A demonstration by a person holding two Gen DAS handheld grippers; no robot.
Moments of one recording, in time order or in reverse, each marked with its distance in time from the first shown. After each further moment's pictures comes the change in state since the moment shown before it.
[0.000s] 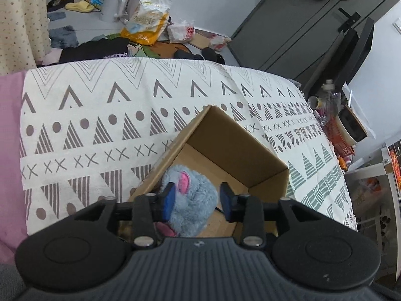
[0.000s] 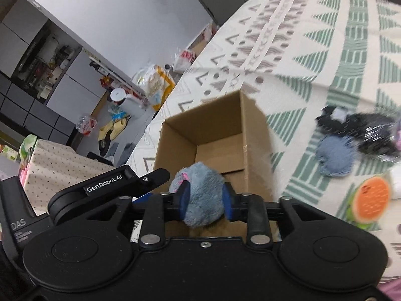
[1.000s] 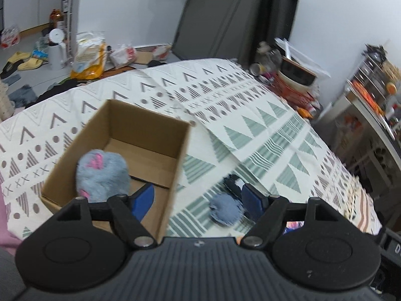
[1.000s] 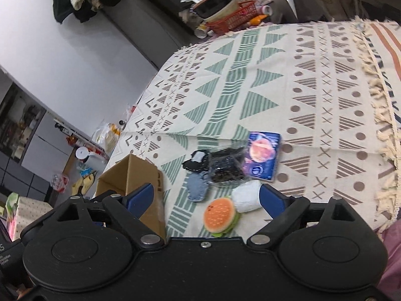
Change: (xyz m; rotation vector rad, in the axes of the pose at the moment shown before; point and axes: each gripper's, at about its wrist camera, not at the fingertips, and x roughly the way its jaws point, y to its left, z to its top) left arm -0.039 -0.124 -0.090 0.362 -0.053 -0.049; right arm -0.123 -0.149 -0.007 0.176 -0.205 -0.137
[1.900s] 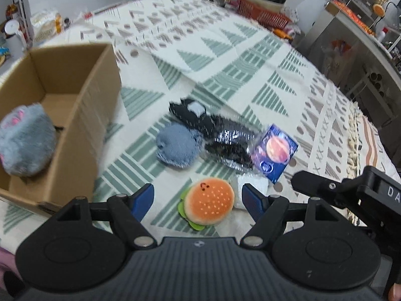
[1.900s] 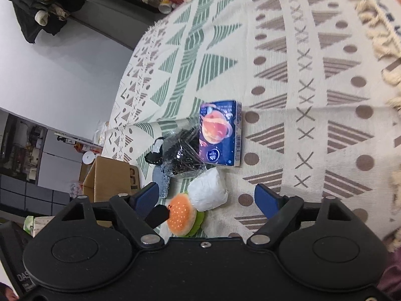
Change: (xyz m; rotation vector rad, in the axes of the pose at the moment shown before) left arm 0.086 -0.064 -0.059 0.164 0.258 -0.025; right arm 0.067 -0.088 -0.002 0.208 0.150 0.092
